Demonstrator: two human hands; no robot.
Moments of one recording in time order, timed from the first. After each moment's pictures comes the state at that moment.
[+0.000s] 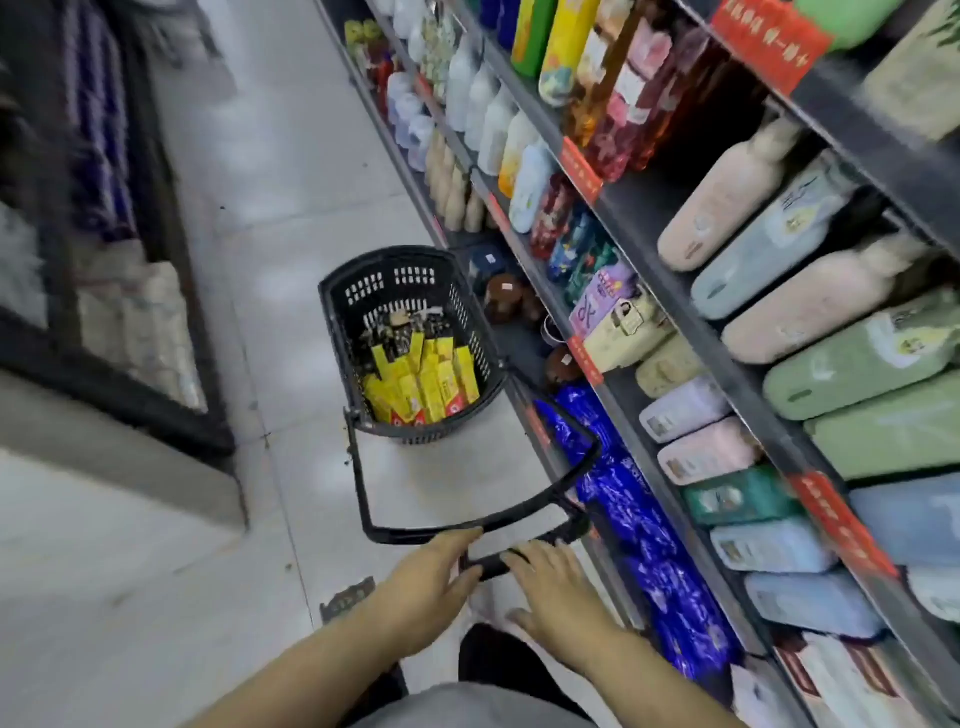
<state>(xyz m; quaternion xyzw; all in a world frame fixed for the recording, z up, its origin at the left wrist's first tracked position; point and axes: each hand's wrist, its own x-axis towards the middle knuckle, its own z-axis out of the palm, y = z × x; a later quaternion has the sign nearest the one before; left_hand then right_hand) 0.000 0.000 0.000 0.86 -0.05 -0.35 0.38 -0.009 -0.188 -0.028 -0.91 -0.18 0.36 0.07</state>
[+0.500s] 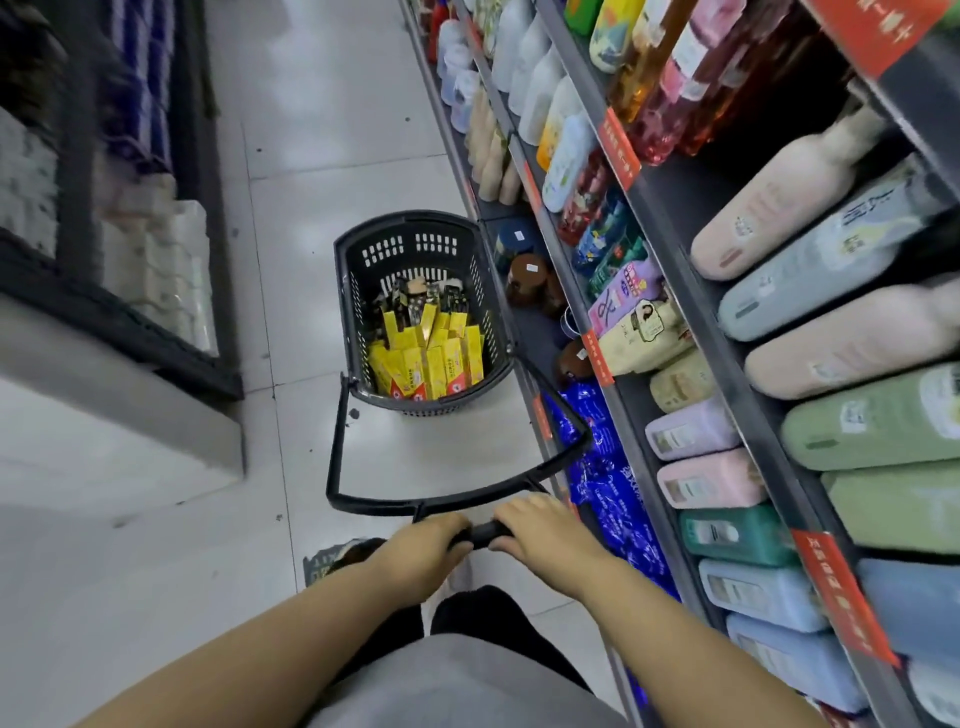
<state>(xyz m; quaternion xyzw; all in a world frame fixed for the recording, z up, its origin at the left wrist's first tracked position) 0.040 -0.048 -0.046 0.86 -0.03 -0.40 0.32 0.084 -0.230 -0.047 -0.89 -0.32 0.31 0.08</state>
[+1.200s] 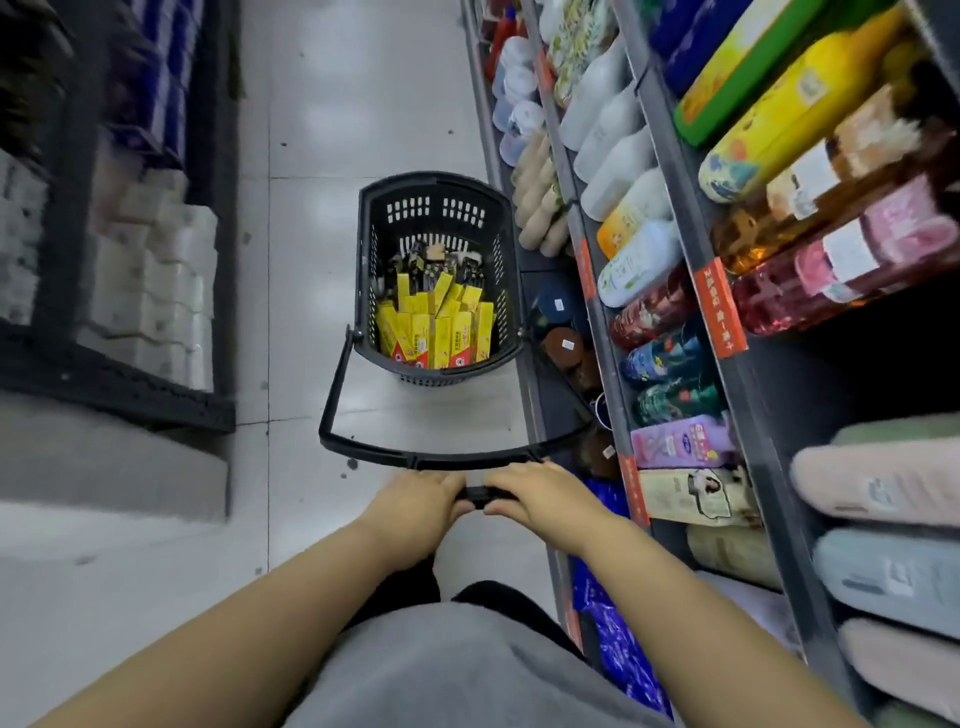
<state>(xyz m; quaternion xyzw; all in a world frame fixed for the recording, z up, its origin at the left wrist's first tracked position) 0.279 0.063 -0.051 0.94 -0.08 -0.27 0.22 0.350 -0.113 -0.037 -0.85 -0.36 0.36 0.08</state>
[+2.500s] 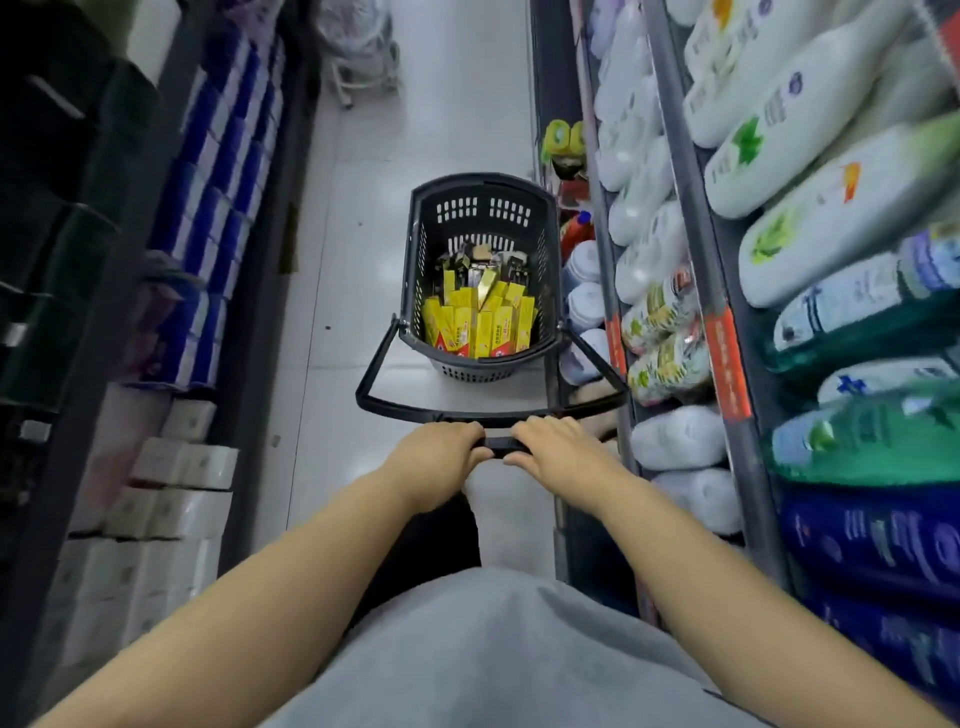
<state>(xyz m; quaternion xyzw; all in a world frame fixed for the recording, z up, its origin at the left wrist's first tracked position) 0.934 0.310 -0.042 0.95 0.02 -0.21 0.24 1.018 0.141 -0.049 -0.86 -0.44 0.26 0.03</state>
